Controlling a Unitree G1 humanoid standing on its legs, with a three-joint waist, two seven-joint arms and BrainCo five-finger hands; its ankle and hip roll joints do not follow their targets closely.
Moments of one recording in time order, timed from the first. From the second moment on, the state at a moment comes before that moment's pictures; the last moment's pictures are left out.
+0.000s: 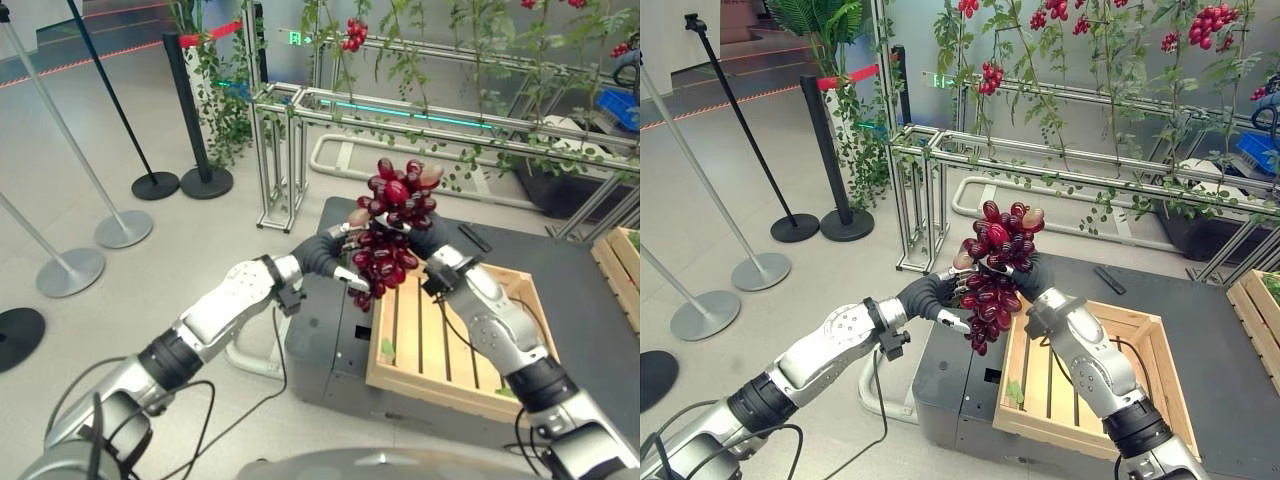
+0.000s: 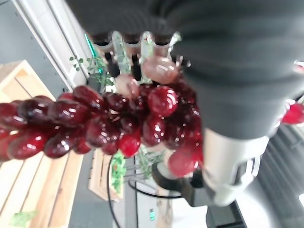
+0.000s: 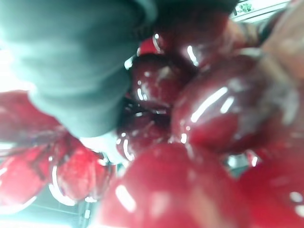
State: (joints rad) left arm -0.43 0.59 -0.65 -0.05 -0.57 0.01 -0.29; right arm -0.27 -0.46 0.31 -0.06 0.87 -0.04 0.23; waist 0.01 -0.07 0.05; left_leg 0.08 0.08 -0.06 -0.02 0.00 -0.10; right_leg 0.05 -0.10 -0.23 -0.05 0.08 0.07
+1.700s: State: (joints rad) left arm -0.39 0.39 -0.63 0.12 -0.35 -0.05 -0.10; right arm -0.30 -0.40 0.43 -0.06 0.78 -0.08 0.13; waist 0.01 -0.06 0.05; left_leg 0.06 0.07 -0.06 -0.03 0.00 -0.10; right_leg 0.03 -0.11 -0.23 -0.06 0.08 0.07
